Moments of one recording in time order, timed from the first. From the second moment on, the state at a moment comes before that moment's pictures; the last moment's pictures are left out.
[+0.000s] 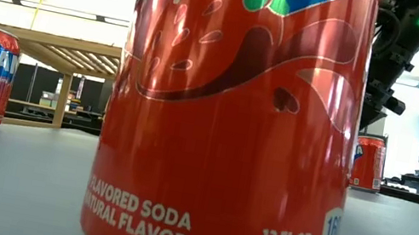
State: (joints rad) left arm 0.05 0.33 0.41 -0.03 -0.45 0.50; right arm -0.02 1.31 0.83 -0.68 0.43 0.87
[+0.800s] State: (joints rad) left arm 0.05 0.37 0.41 -0.05 -0.42 0.47; right arm -0.23 1.34 1.32 -0.63 0.16 -0.12
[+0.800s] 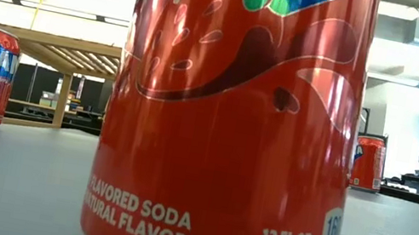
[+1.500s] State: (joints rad) left arm 0.05 0.37 0.41 -0.06 -0.43 0.47; right arm -0.60 1.99 2.26 -1.05 -0.51 -0.68
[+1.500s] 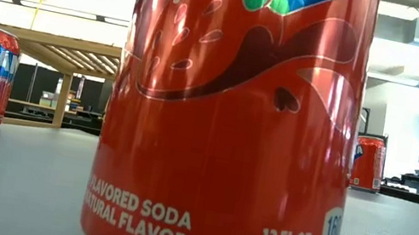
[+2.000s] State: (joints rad) left arm 0.06 0.37 0.41 -0.06 -0.43 0.47; right arm -0.64 2.10 2.29 -1.00 -0.55 -0.76
